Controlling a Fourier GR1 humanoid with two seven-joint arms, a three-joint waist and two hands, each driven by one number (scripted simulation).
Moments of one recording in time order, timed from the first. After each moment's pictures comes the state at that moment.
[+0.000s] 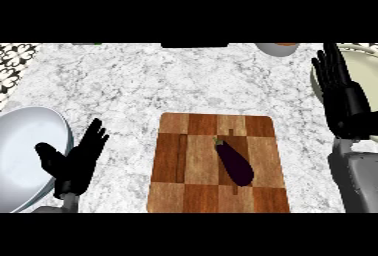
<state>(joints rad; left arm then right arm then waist) 0.00 0.28 -0.18 -1.42 0.40 0.22 0.09 -0.34 -0.28 -0.05 -1.50 -0.12 -0.09 -0.06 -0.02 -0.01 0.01</state>
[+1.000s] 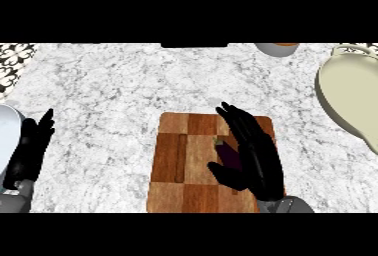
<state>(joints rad) -0.08 0.54 -0.14 -1.36 0.14 0.31 0.28 -0.19 -0.17 0.56 -1.70 0.86 -0.37 0.36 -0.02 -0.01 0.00</state>
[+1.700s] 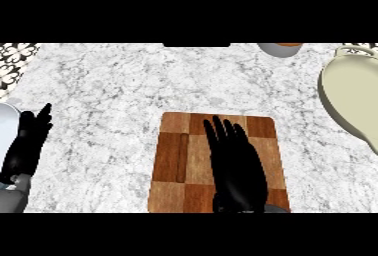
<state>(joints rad) -0.11 0.56 -0.13 -1.37 0.12 0.30 0.33 -0.32 -0.06 0.67 -1.84 0.99 0.41 0.96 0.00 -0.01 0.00</state>
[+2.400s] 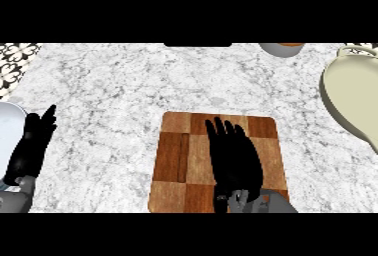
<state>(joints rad) -0.09 0.53 -0.13 -1.40 0.09 0.30 0.34 -0.37 -0.02 0.60 -1.77 0.85 0.56 1.06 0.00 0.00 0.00</state>
